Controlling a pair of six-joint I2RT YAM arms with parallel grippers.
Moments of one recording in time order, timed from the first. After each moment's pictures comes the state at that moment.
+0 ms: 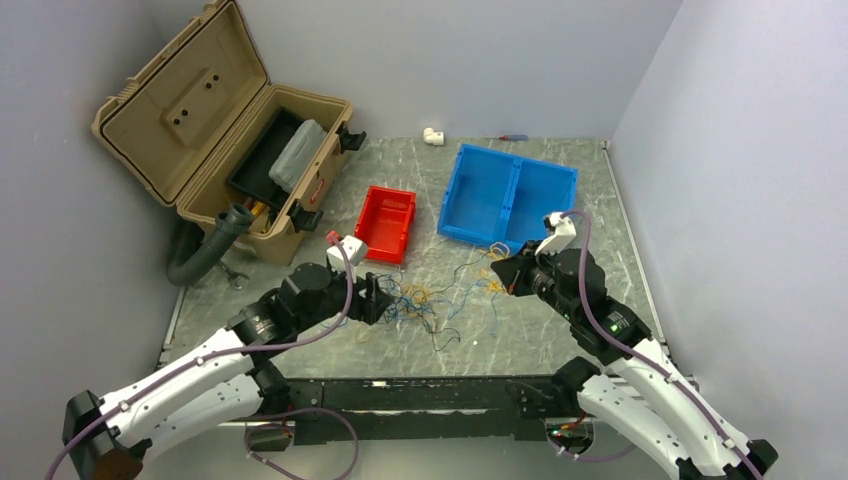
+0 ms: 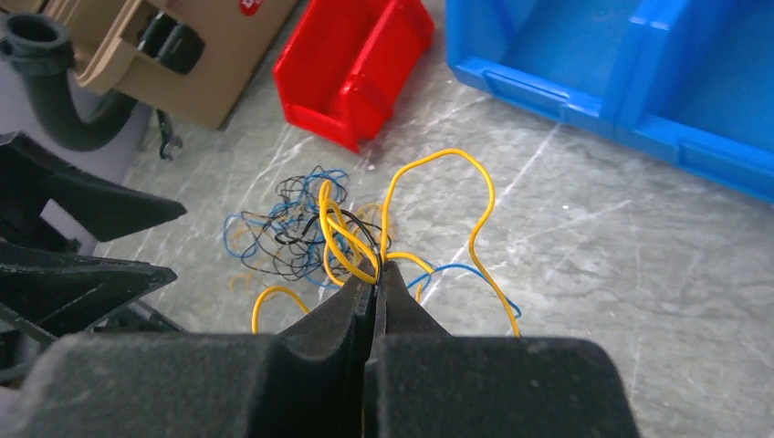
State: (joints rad) left arm -0.84 0.72 0.54 -0.23 -0.05 -0.38; right arm 0.59 0.59 0.65 -0.41 0.06 0.55
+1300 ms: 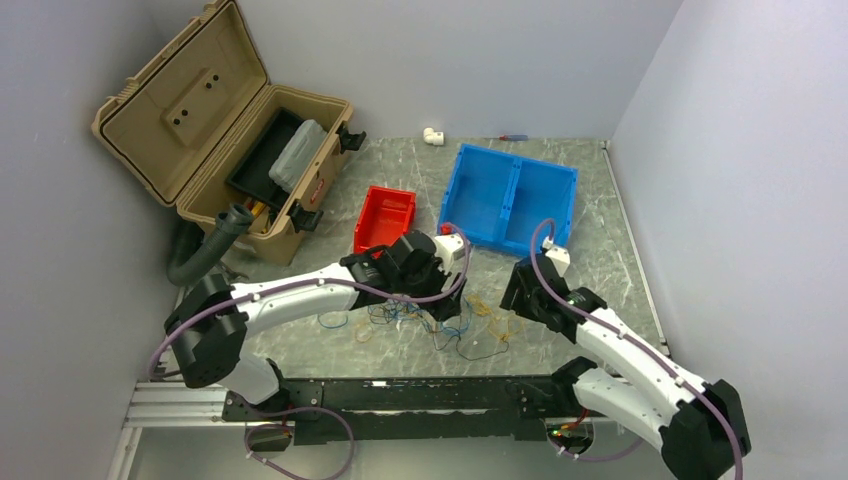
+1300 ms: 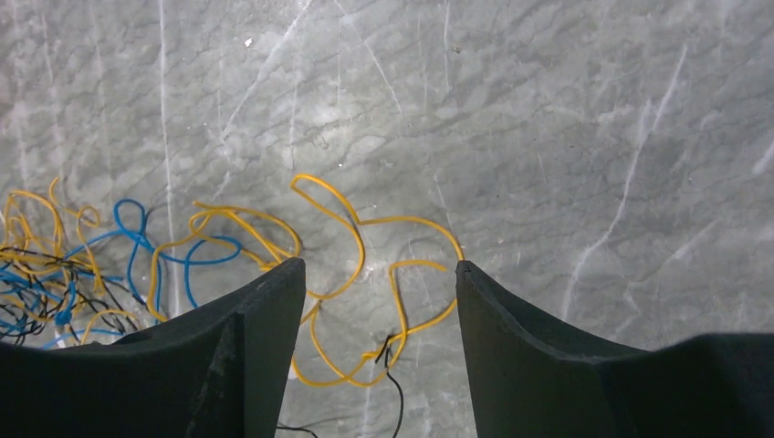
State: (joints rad) left arm -1.00 1.49 1.01 -0.21 0.18 -0.26; right arm 0.53 0.86 0.51 -0.60 0.29 0.79
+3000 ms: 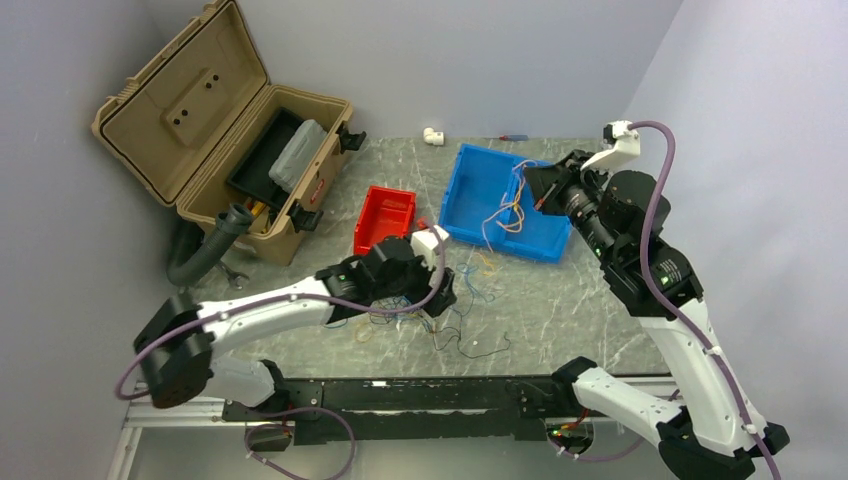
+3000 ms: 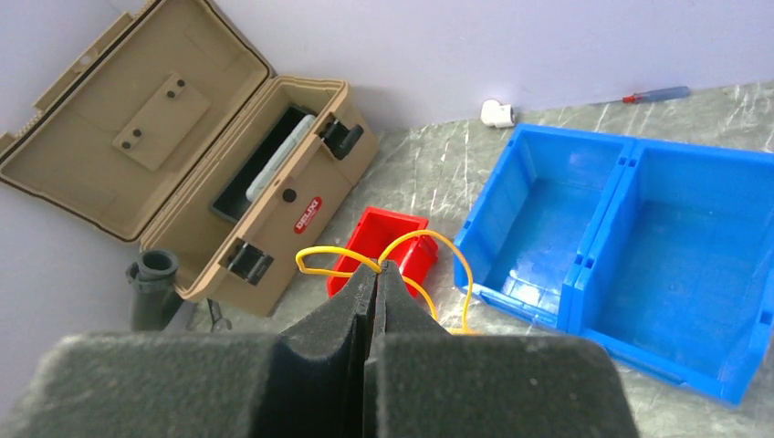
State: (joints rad) left arm -0.99 1.29 0.86 -0.06 0.04 -0.28; right arm 0.50 0.91 1.37 -0.54 0.17 0.48
